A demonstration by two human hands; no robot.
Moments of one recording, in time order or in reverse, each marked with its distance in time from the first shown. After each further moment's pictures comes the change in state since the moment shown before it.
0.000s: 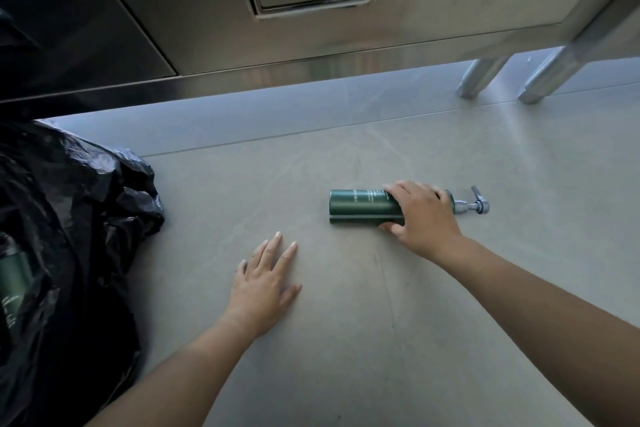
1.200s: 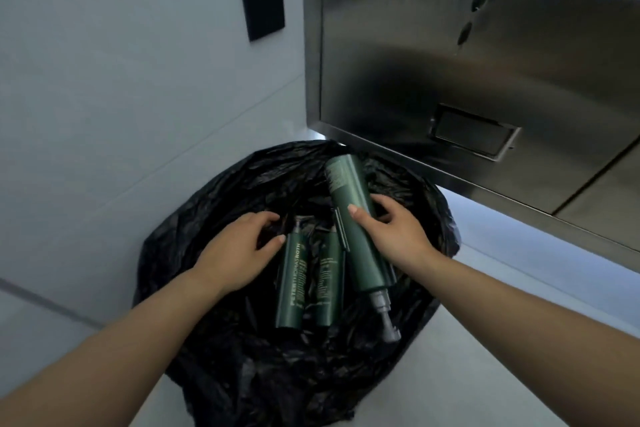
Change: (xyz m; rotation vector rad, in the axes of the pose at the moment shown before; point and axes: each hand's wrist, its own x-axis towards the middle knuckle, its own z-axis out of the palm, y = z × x) left_hand -0.293 -0.340 -0.142 -0.444 0.685 -0.488; right_hand -0.018 -0.524 -0.034 0.725 -0.290 -0.376
